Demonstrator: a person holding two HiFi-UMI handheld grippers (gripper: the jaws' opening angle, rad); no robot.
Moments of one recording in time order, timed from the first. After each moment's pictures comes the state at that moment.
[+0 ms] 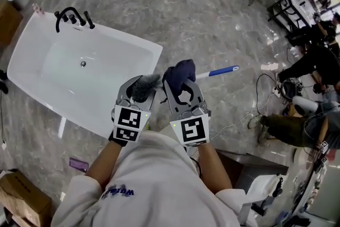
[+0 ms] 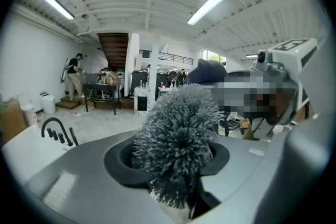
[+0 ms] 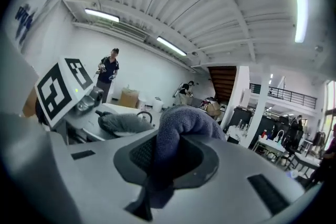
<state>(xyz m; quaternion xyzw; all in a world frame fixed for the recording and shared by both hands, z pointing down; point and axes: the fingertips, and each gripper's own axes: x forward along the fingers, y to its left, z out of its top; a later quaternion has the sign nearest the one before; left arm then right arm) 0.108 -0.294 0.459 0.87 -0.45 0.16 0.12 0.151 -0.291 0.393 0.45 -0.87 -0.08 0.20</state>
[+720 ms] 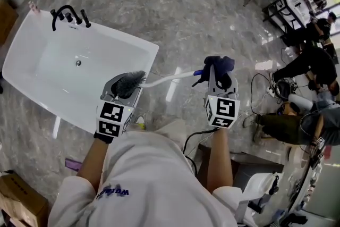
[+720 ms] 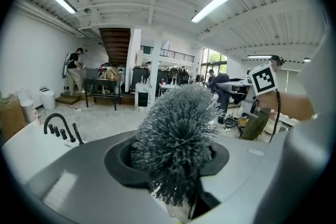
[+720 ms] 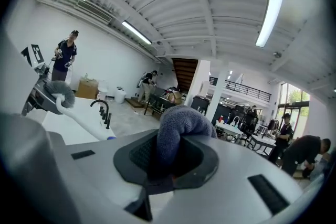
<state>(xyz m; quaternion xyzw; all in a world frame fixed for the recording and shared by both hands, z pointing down) 0.060 -0.302 0.471 0.87 -0.44 0.17 0.14 0.311 -0.344 0.396 0.63 -0.75 -0.05 0.20</state>
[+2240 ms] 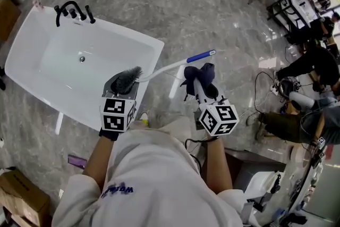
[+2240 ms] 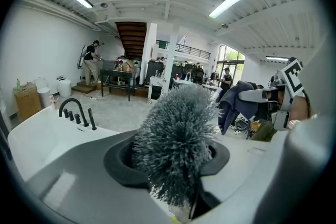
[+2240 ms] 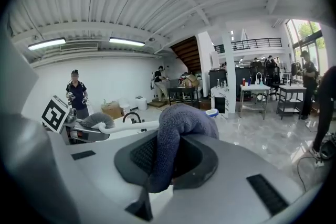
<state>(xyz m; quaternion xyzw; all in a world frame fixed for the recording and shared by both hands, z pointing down) 0.023 -0.304 0.502 0.82 -0.51 0.18 0.19 0.241 -0.300 0.446 0.54 -0.82 0.16 0.13</state>
